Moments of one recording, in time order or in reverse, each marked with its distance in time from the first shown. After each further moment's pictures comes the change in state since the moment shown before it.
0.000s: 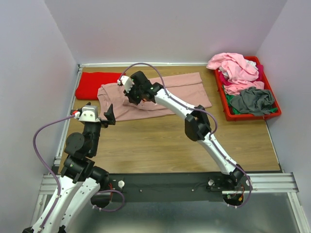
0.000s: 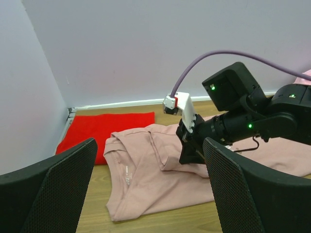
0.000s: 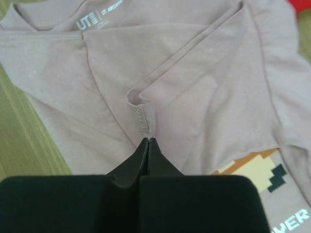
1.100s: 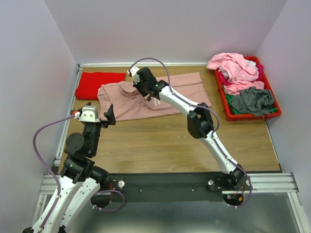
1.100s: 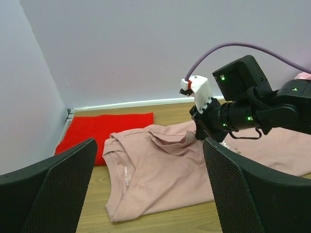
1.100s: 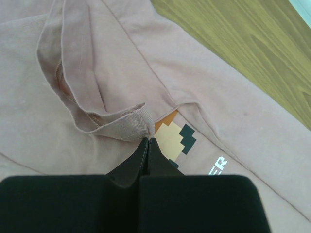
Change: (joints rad) left arm 0.000 -0.003 0.000 0.000 0.007 0.000; right arm -0.055 -0.024 -0.051 0.094 0.332 0.080
